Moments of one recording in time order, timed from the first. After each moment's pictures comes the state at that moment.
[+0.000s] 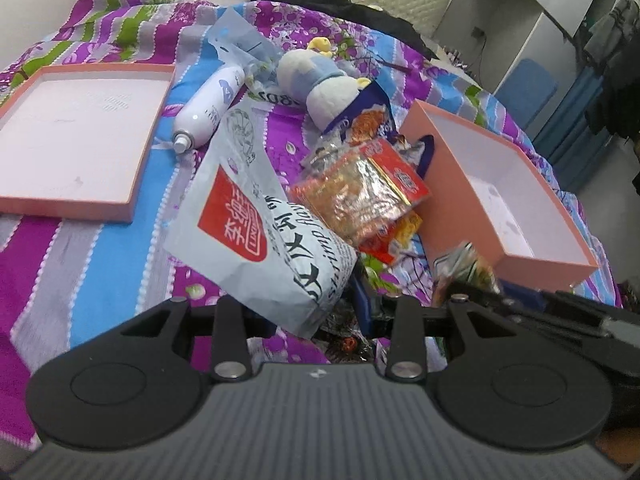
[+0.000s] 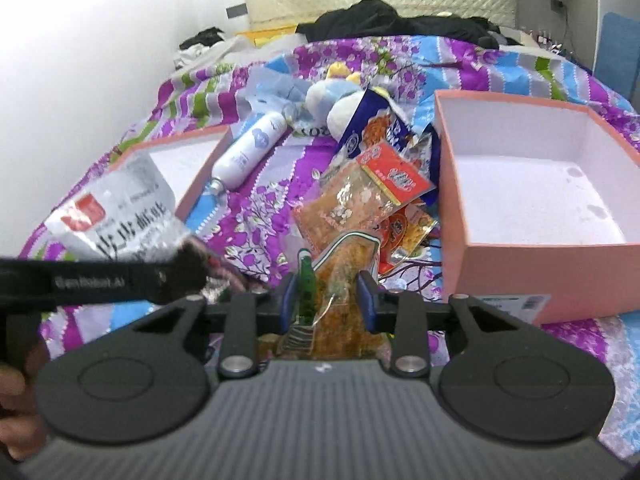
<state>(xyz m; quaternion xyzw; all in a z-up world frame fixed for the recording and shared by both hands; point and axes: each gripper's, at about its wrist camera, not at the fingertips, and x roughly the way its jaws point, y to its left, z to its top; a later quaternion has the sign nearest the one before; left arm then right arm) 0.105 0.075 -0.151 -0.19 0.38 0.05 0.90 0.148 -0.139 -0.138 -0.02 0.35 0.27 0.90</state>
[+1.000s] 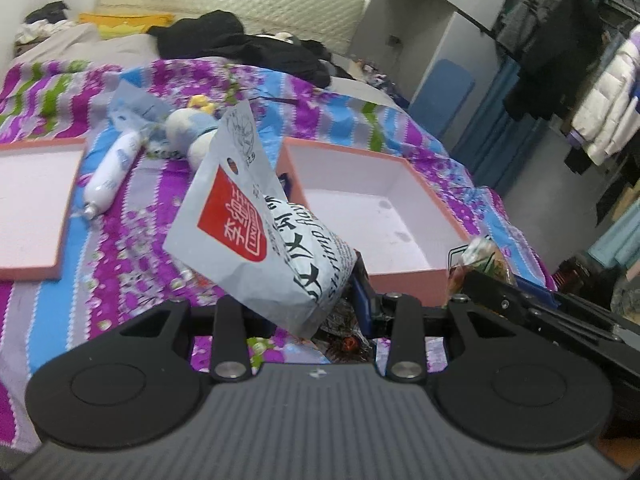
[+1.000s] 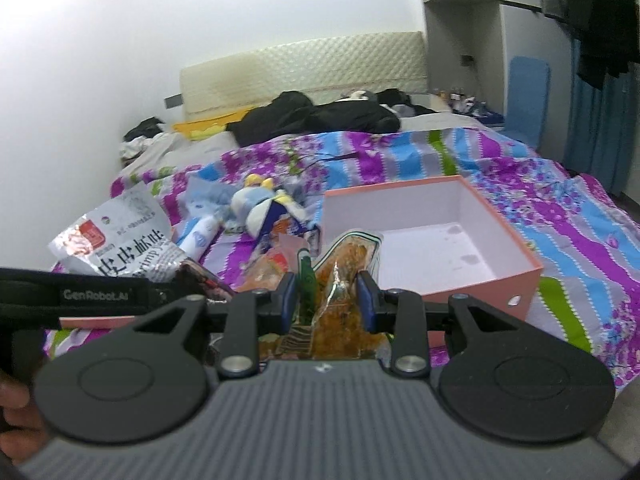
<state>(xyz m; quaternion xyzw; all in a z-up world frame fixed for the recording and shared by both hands) 0.087 -0.046 -0.033 -0.15 0.34 -0.05 0.93 0.093 -0.255 -0.044 0.03 0.26 0.16 0.95</state>
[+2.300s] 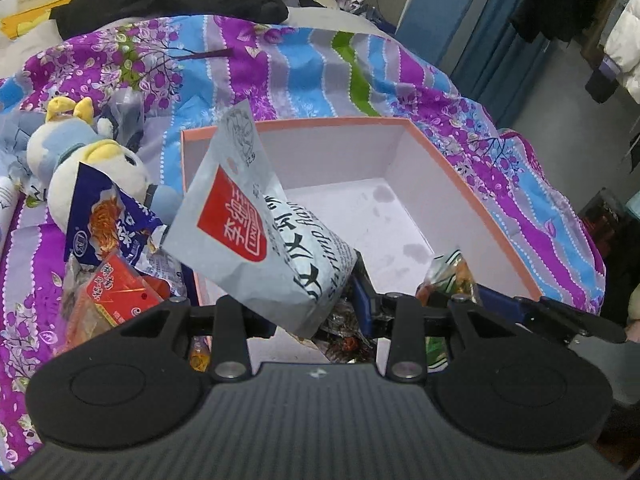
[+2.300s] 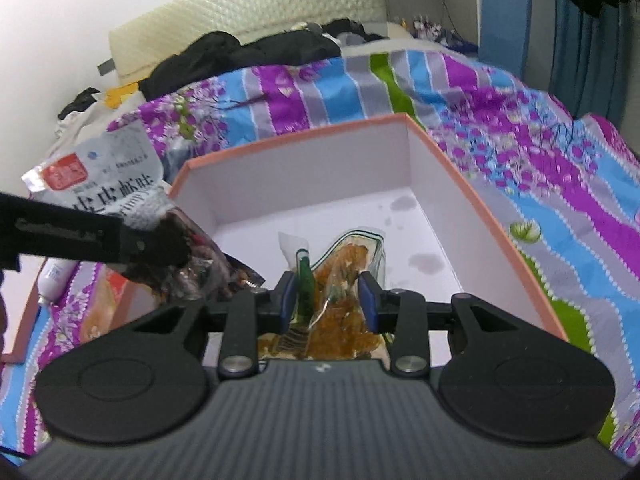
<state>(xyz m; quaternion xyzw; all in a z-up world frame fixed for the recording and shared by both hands) 0.399 -0.132 -0.114 -0.08 0.44 -0.09 0.89 0.332 -0.320 -0.155 0.05 0.36 0.12 0.93</state>
